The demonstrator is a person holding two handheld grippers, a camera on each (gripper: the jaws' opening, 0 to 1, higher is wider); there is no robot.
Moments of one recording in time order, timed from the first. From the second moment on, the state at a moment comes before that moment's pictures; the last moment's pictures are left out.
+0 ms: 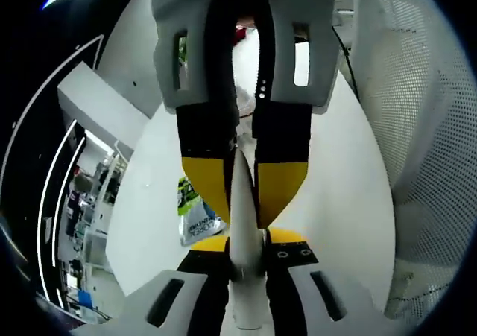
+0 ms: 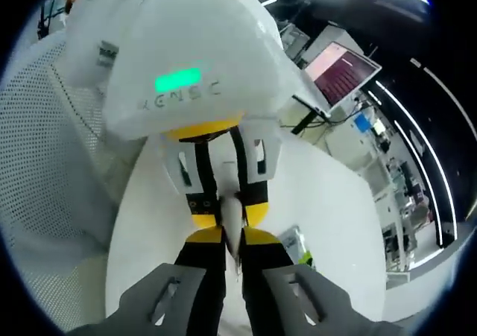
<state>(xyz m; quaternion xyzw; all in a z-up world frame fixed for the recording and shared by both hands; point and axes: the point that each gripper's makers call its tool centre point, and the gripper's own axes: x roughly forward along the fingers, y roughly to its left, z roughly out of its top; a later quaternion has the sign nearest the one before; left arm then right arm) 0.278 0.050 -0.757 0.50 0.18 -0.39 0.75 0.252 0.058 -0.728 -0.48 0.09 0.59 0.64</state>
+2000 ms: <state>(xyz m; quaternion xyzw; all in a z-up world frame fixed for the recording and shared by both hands) 0.234 -0.013 -0.650 0.06 0.10 -0.56 0.82 0.227 0.039 -0.607 -0.01 0.03 0.72 0.69</state>
